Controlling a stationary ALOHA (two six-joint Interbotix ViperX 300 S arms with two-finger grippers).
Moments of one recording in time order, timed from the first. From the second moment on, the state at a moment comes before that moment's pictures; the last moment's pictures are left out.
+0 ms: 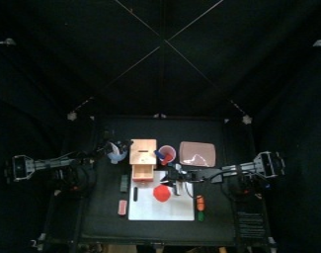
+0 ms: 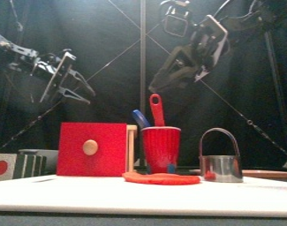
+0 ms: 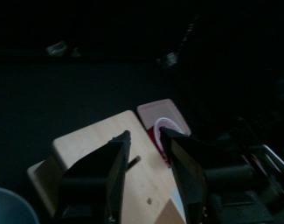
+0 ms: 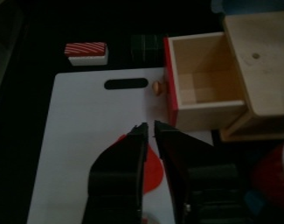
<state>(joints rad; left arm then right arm) 0.44 -0.51 1.07 -0.60 -0.33 -0.21 0.05 -0.10 0.67 0.02 -0.05 0.03</state>
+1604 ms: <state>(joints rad) 0.63 -0.01 0.66 -0.69 0.12 -0.21 -0.05 0.36 0.13 -0.17 0.30 0.04</state>
